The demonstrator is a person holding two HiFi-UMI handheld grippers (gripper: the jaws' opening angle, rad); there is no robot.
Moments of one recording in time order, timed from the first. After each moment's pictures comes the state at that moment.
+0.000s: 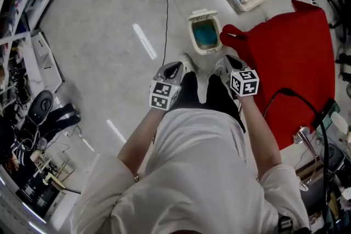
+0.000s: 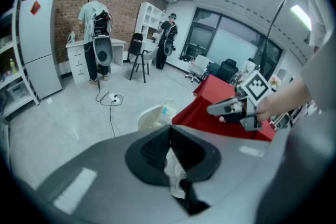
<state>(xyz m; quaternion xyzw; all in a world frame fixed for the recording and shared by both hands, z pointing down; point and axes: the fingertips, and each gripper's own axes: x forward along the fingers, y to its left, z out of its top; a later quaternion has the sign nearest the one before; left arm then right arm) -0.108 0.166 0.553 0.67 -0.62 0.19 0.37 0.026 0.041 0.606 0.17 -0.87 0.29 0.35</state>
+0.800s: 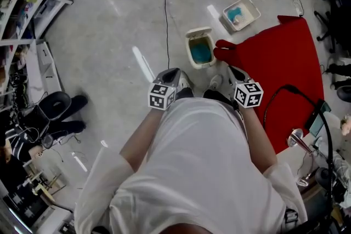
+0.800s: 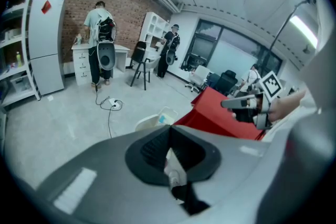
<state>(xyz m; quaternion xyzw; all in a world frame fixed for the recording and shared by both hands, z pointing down) -0.098 0.183 0.494 0.66 -0.64 0.13 0.36 0.068 0.048 0.487 0.19 -0.91 0.28 0.26</state>
